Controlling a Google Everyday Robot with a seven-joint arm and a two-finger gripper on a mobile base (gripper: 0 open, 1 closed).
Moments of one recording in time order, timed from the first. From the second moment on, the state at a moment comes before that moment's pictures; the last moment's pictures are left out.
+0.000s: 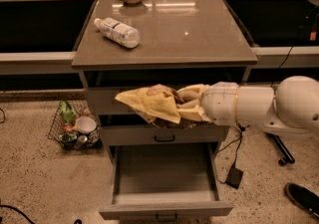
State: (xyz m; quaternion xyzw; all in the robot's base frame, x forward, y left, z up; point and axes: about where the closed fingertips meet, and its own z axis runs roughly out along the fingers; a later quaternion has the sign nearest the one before) arm 0.501 -0.049 0.838 -0.53 0.61 0.23 0.54
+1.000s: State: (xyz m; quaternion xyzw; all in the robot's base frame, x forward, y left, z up) arm 0.522 -0.012 0.595 -0.45 0.69 0.37 0.44
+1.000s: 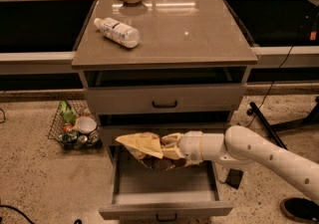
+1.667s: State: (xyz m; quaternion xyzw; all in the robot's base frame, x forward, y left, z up) arm 0.538 -0.015 0.565 -0.42 0.71 0.36 0.43
